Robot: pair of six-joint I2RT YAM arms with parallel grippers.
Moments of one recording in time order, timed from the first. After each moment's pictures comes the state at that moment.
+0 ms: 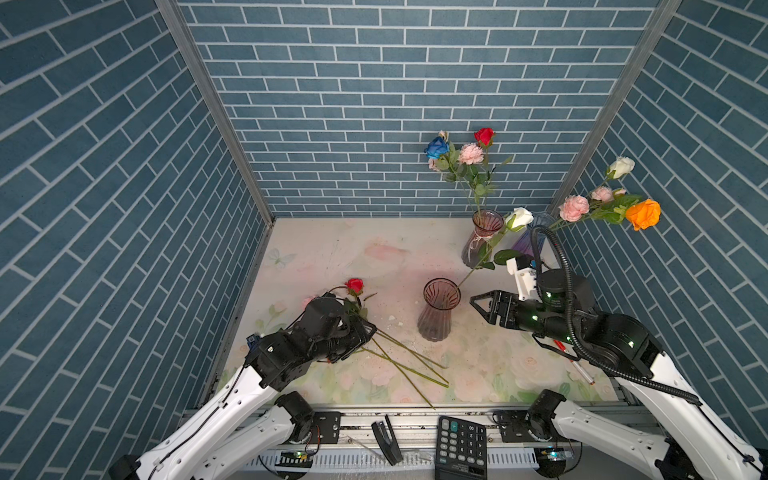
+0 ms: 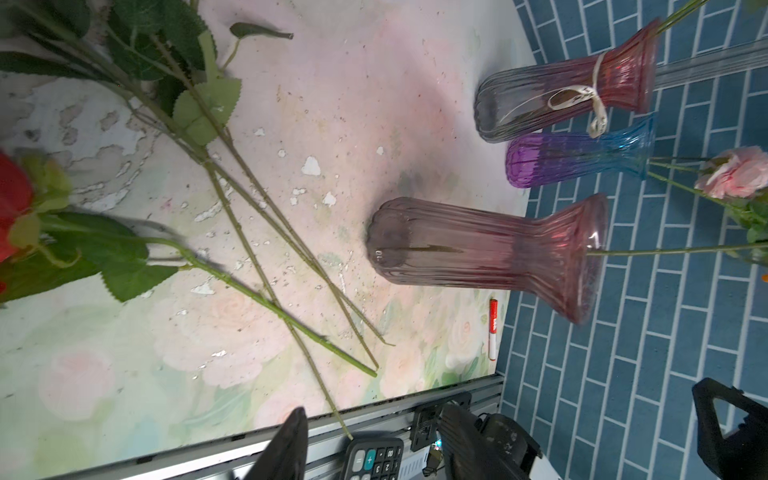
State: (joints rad) left arm -0.72 0.73 0.77 -0.82 0.15 -1.21; right arm 0.78 0.81 1.18 -0.98 -0.07 0.80
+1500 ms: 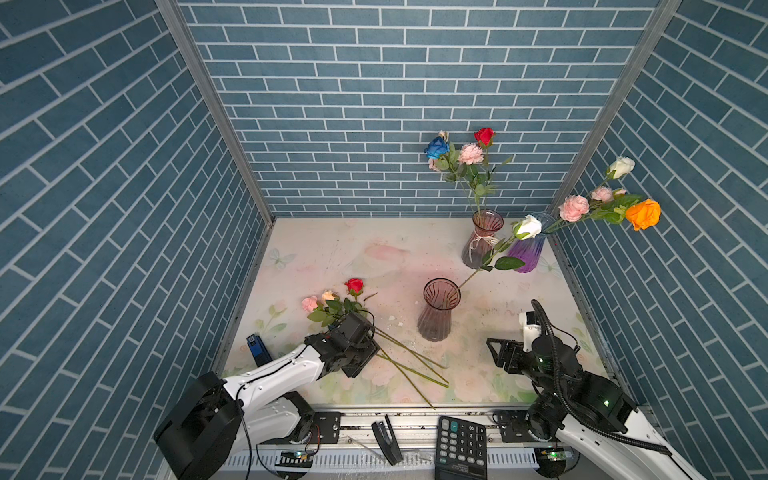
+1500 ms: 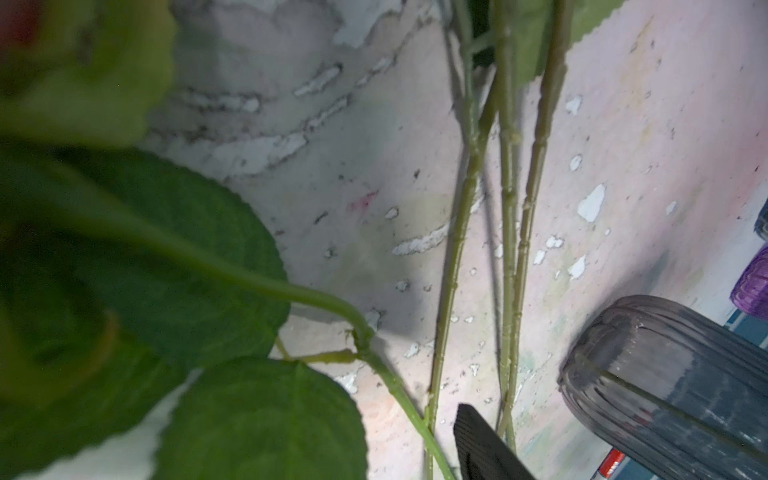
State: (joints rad) left arm -0.71 1.13 0.45 -0.39 0.09 -1.47; right arm 0.78 0.28 0.48 -0.84 0.17 0.77
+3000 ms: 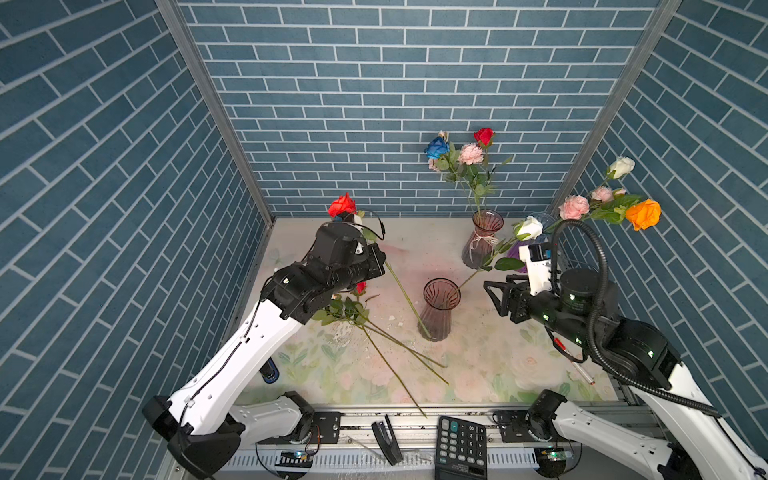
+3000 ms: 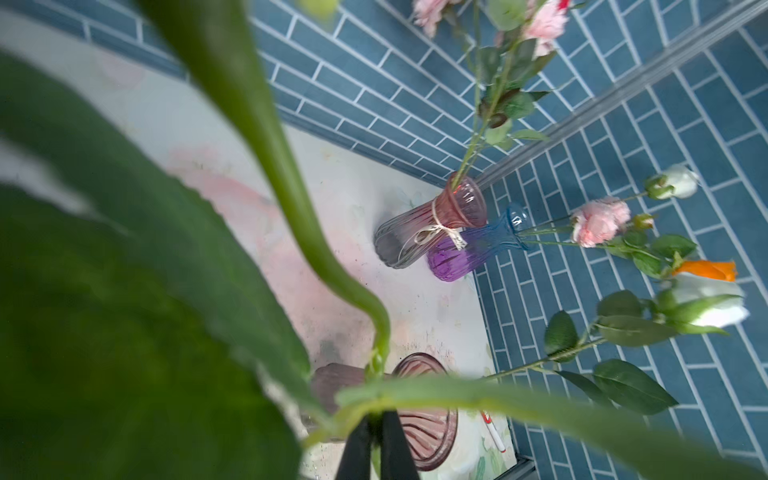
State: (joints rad) left arm -0.65 1.22 1.51 -0.78 0.01 -0.75; right arm 0.78 0.88 1.32 -0.86 0.08 0.32
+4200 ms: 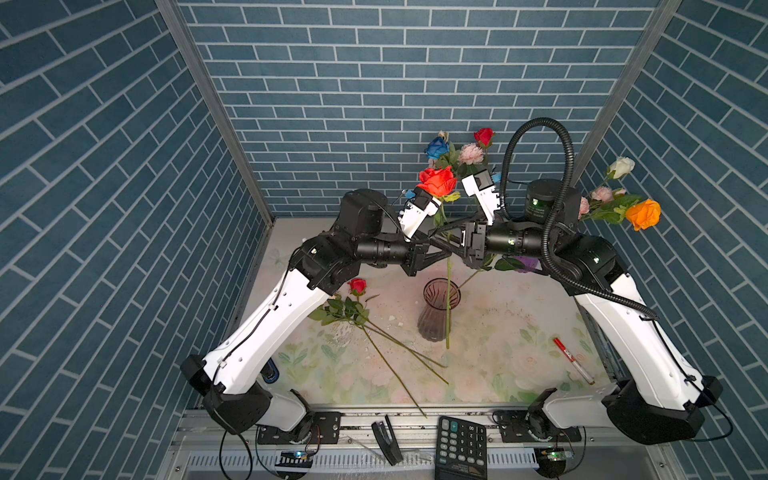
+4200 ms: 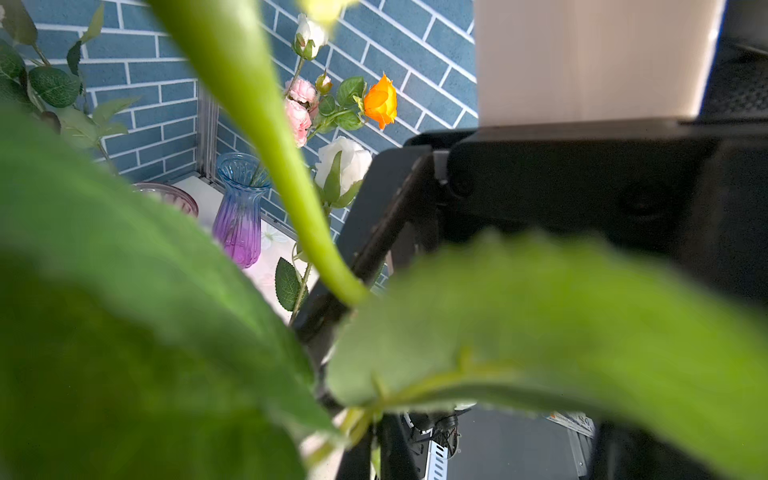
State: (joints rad) left arm -0.74 1.45 1.78 -0.66 0.63 -0.28; right arm 0.70 1.34 1.83 -0.73 -0.61 0.45
